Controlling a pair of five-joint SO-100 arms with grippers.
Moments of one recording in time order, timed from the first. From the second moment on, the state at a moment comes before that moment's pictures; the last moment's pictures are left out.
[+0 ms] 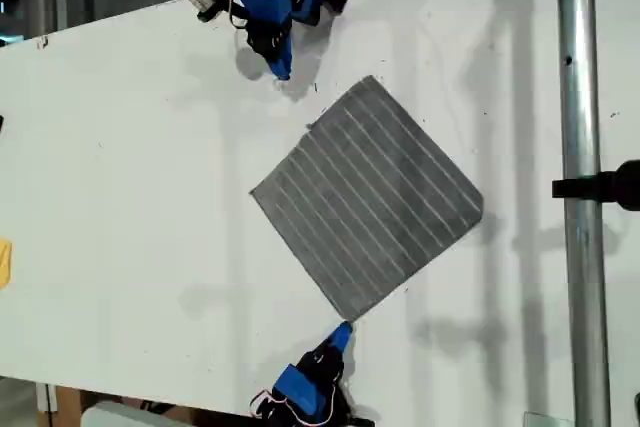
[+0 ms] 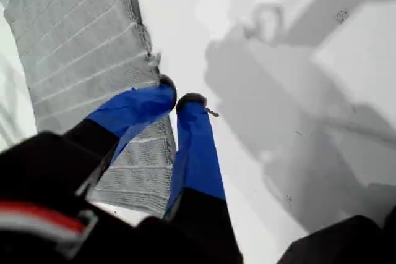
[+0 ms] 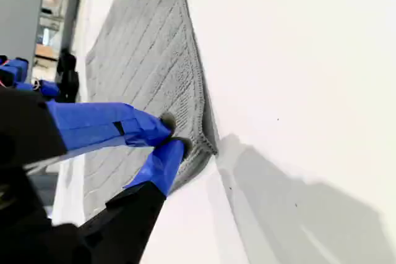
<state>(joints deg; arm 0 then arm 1) 17.4 199.2 178.1 74.2 -57.0 21.5 188.5 166.2 80.9 84.8</state>
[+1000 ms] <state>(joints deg) 8.6 143.9 141.8 58.3 -111.4 8.0 156.6 136.1 70.1 75.3</state>
